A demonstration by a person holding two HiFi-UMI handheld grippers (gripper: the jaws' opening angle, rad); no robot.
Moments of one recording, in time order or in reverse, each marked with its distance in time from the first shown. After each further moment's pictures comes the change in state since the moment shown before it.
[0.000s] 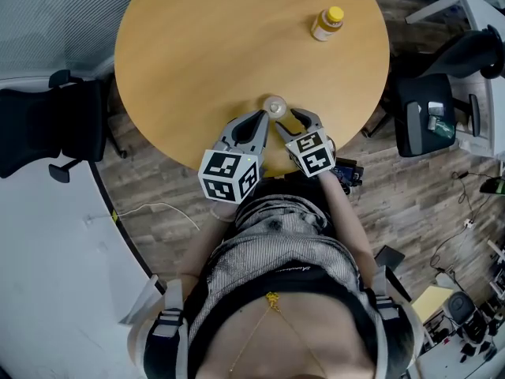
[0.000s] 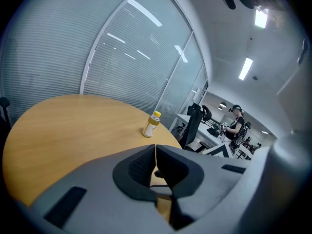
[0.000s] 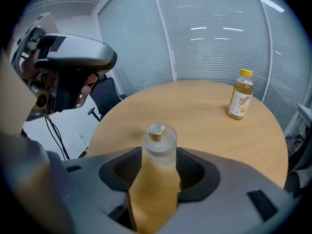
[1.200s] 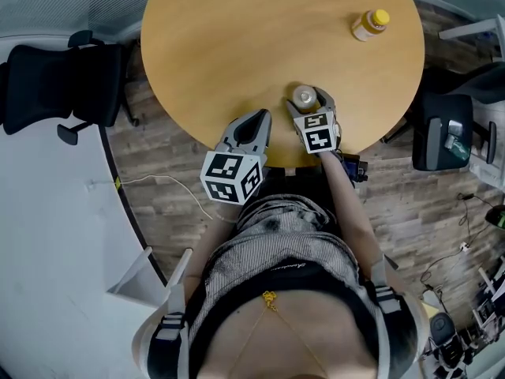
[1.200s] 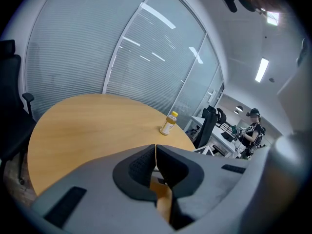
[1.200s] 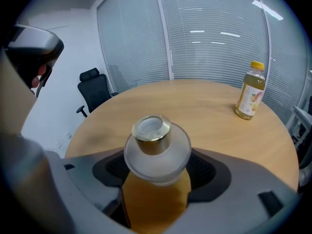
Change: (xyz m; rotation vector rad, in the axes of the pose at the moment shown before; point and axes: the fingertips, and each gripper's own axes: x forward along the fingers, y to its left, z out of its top) left arm -0.052 0.043 -0.022 -0.086 -0.016 0.170; right arm 0.068 -0.005 0.006 -0.004 -0.021 -0.087
